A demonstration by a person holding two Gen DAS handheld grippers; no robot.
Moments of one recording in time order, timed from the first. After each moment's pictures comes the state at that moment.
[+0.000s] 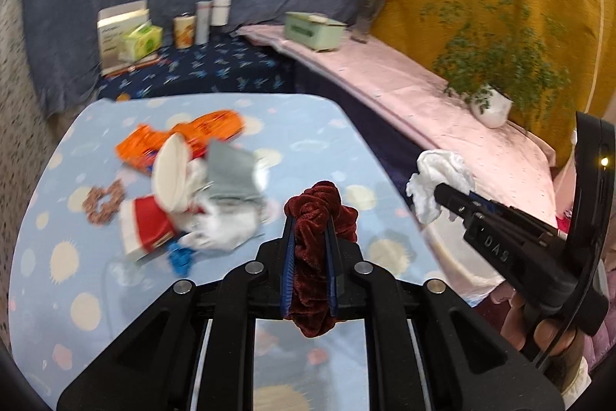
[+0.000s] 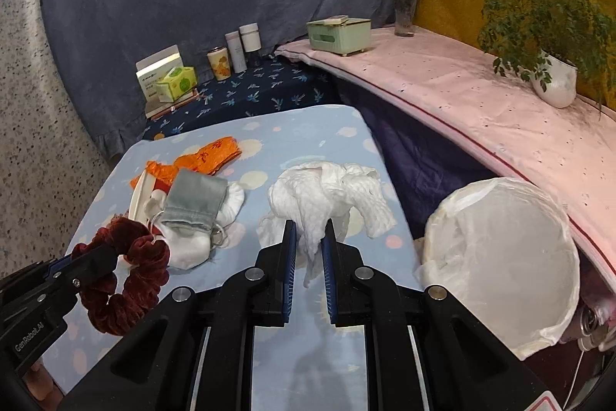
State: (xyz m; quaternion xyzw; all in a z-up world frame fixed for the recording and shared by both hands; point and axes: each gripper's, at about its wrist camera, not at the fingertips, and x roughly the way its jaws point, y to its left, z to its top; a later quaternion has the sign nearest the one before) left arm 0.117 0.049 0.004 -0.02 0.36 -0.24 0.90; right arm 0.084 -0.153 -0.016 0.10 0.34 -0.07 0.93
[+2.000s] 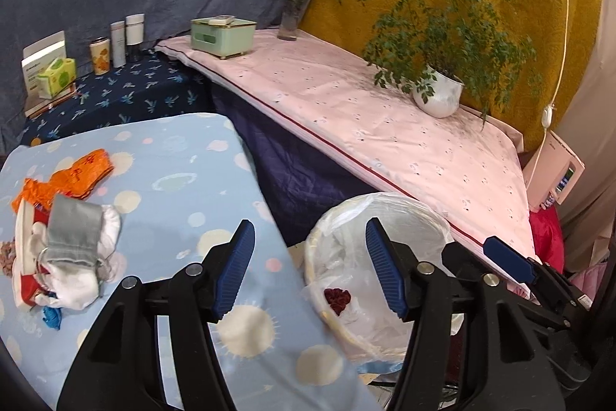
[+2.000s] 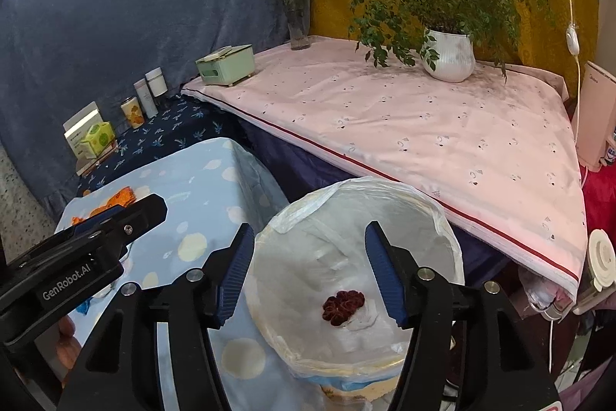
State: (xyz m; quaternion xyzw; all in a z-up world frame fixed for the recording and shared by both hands) left arm 0.130 -0.121 0.004 0.00 0.35 -0.31 0.89; right arm 0.029 -0.283 -0.013 0.15 0.31 -0.18 0.92
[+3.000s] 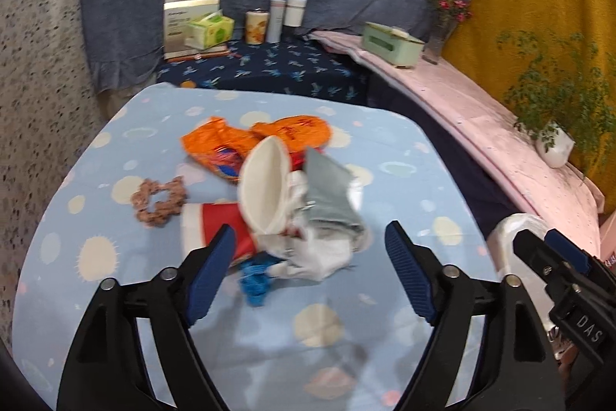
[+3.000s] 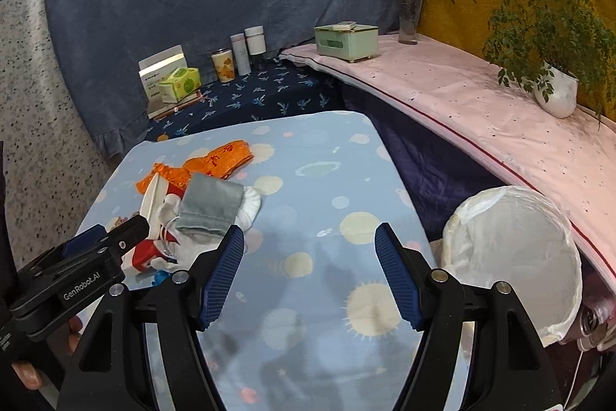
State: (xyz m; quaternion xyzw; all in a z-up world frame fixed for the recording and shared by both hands) left arm 0.167 0.118 -0.035 -0.06 0.36 -0.11 0.92; right arm 0.104 -0.096 -0.022 0.08 0.34 -0.05 0.94
